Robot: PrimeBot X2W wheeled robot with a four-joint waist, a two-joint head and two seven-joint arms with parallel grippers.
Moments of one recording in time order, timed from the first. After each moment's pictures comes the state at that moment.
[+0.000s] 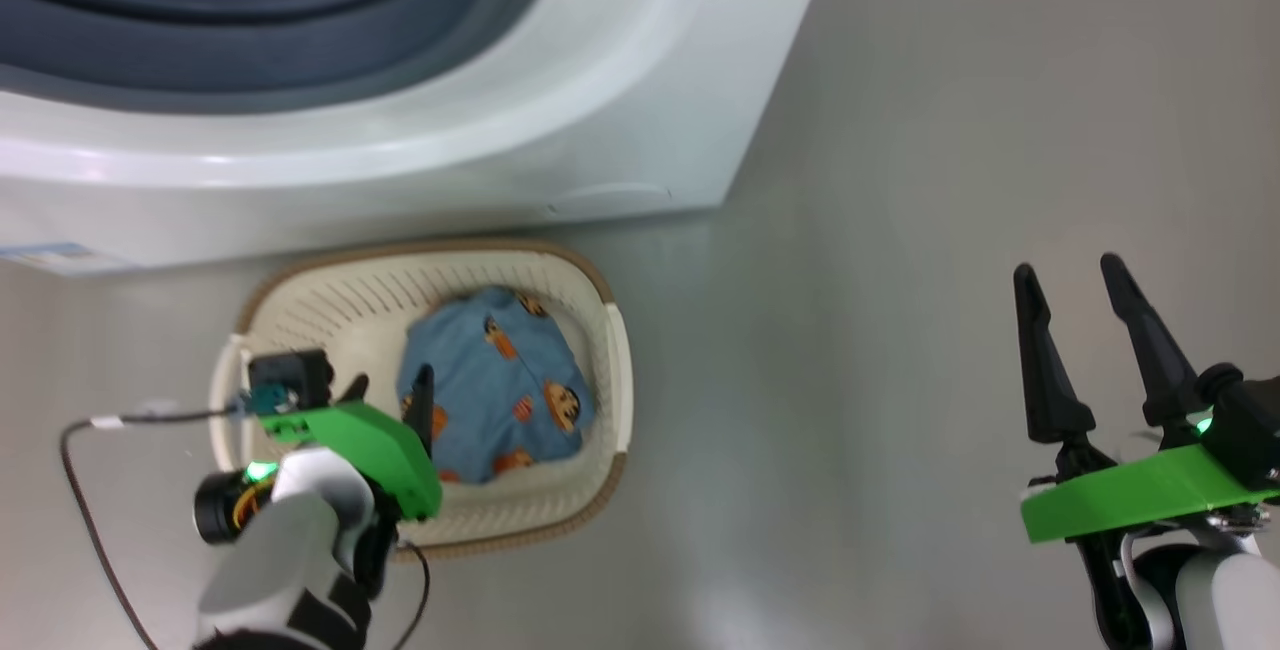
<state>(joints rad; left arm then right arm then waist) -0.72 0.05 -0.24 1.20 -0.44 -0.06 -0.13 -0.08 -0.04 -0.06 -0.12 0.18 0.13 -0.03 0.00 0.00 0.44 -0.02</state>
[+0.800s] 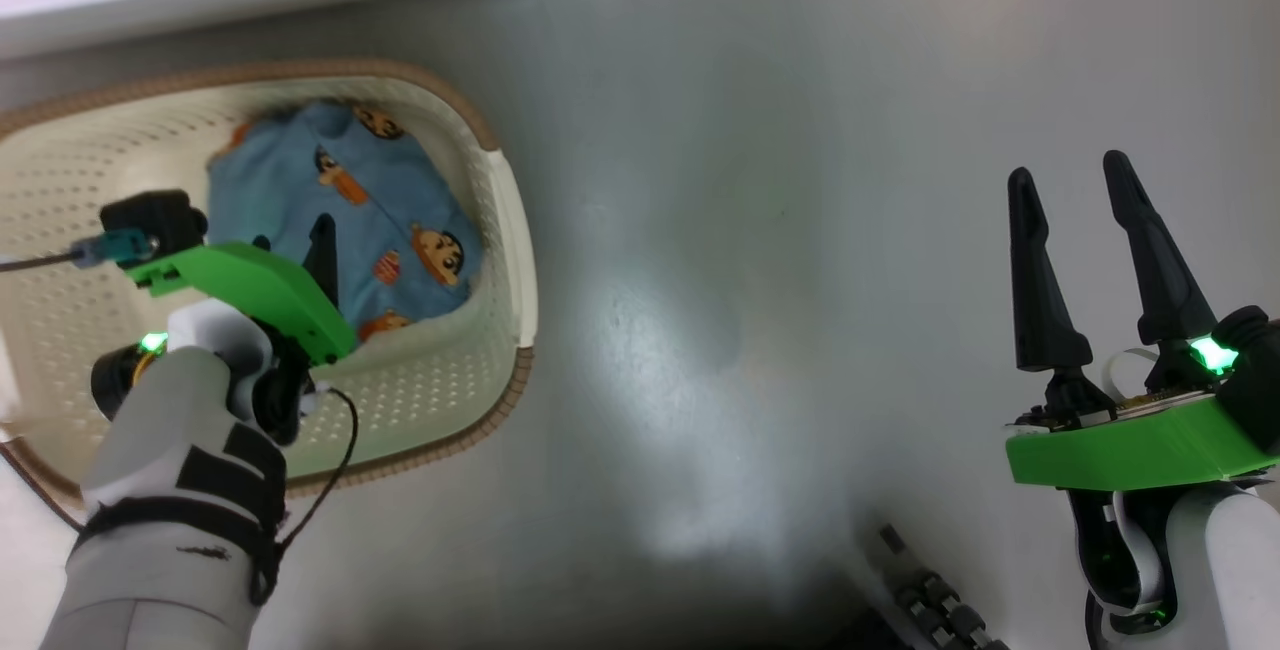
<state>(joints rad) -0.99 0.12 -0.15 1.29 -0.56 -0.08 -0.01 -0.20 -0.04 -0.01 -0.16 0.20 0.13 -0.11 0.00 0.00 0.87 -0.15</state>
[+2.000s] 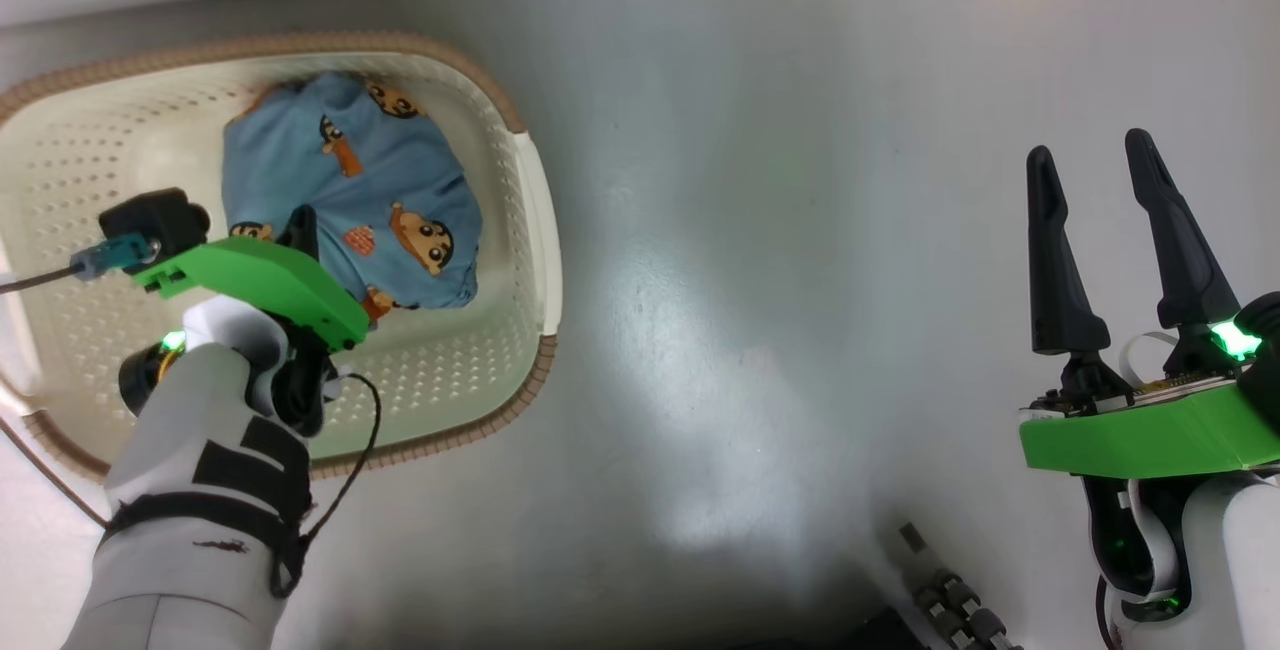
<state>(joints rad) -1.00 0.09 -0.13 1.29 -0.63 -0.10 -0.08 -0.22 -0.04 -0.03 -0.18 0.18 0.13 -0.10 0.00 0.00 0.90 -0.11</state>
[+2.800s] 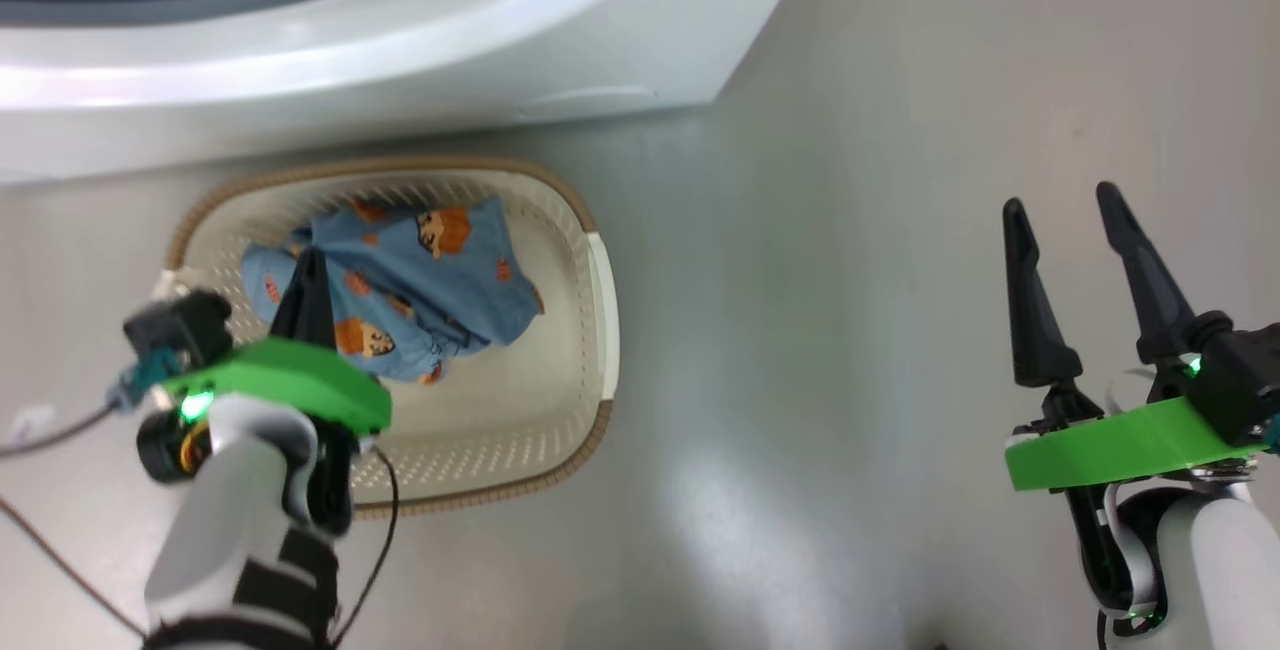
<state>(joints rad) -0.76 0.08 -0.14 1.01 -0.57 -0.12 -0.25 -0.19 -0.04 -0.04 -0.10 0.13 0.13 -0.08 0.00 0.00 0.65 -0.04</state>
